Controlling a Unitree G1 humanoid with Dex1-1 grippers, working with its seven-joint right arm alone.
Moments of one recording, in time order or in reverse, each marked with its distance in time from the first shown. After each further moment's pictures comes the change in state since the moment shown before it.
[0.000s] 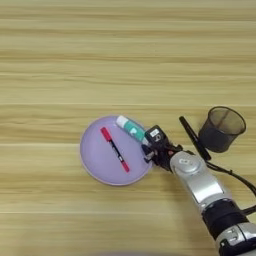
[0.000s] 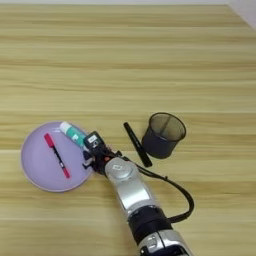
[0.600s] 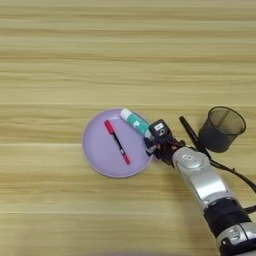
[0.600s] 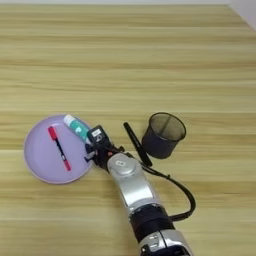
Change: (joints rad) arm 0.008 -0.001 -0.047 -0.062 0.028 0.026 -0.022
